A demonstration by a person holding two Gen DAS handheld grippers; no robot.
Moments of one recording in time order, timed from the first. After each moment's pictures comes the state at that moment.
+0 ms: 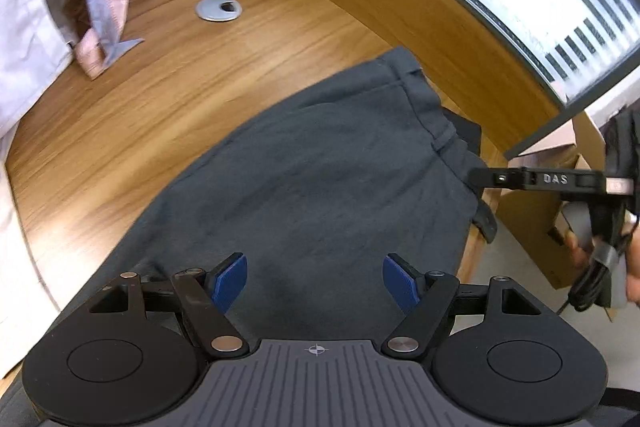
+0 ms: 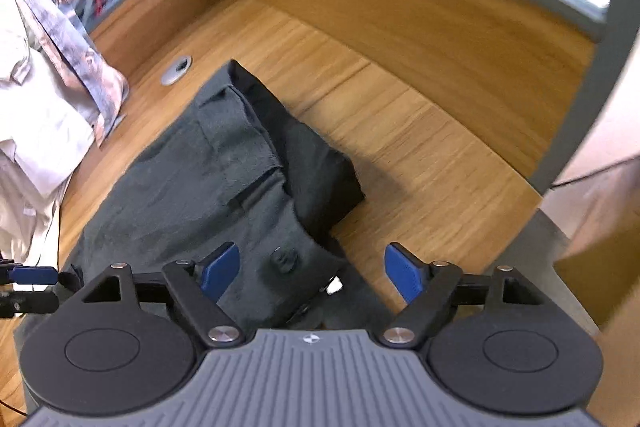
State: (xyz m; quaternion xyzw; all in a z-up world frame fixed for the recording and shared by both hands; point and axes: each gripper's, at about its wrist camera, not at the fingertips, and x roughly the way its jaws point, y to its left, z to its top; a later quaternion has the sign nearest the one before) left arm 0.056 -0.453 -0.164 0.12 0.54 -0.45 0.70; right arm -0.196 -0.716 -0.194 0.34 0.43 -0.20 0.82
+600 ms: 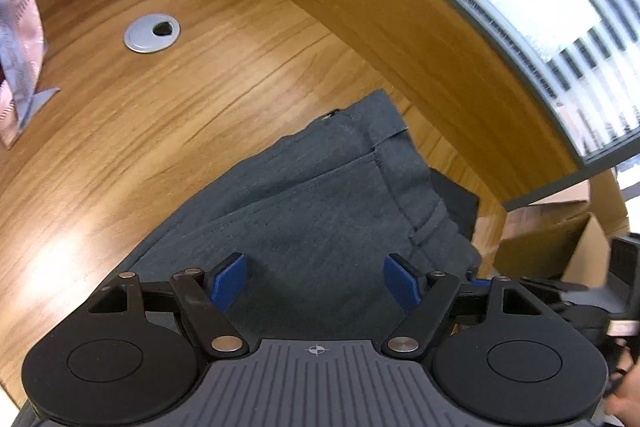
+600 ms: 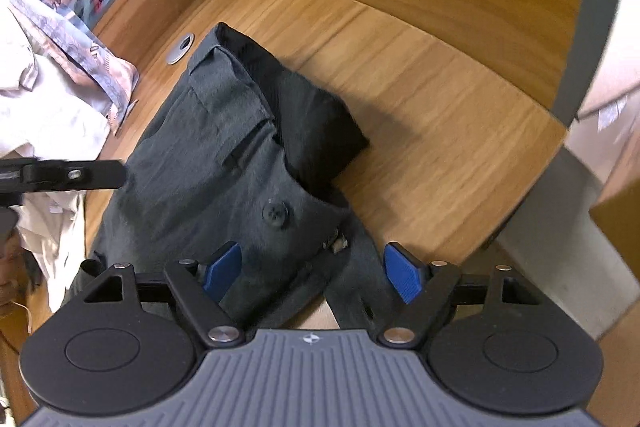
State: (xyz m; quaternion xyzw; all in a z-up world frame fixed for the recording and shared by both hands) left arm 0.084 -0.567 -0.183 0.13 0.57 -0.45 0.68; right arm -0.222 -0.711 -0.214 0.41 0.42 -0.18 0.79
